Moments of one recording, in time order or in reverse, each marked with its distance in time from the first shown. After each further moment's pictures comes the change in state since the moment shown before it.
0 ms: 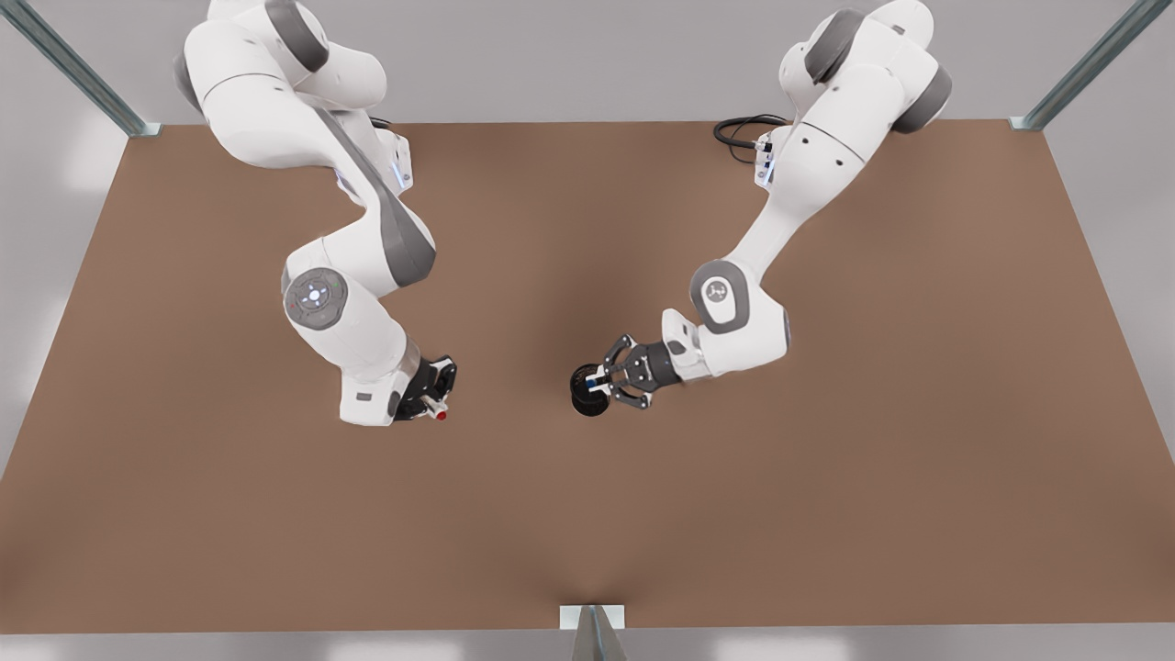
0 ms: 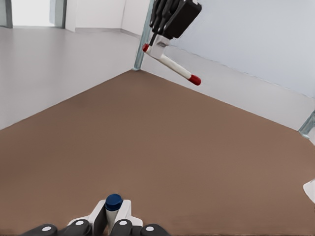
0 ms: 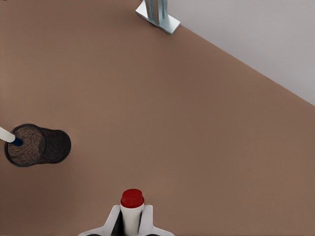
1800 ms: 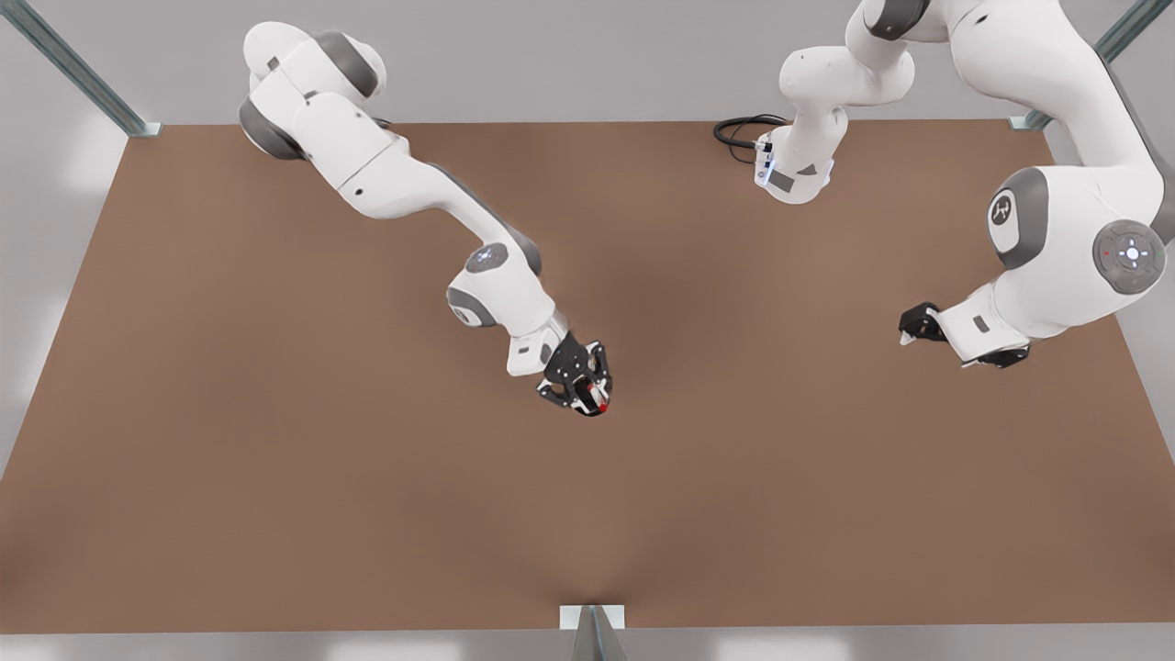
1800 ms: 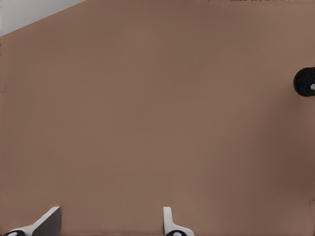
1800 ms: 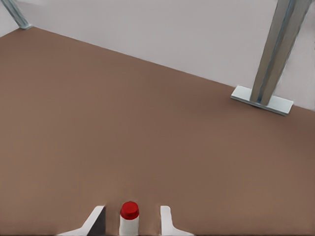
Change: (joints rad) left arm 0.222 -0.336 0.397 0.282 1.362 -0.950 -1.350; right arm 0.258 0.177 -0.039 -0.306 -0.424 1.007 0.618
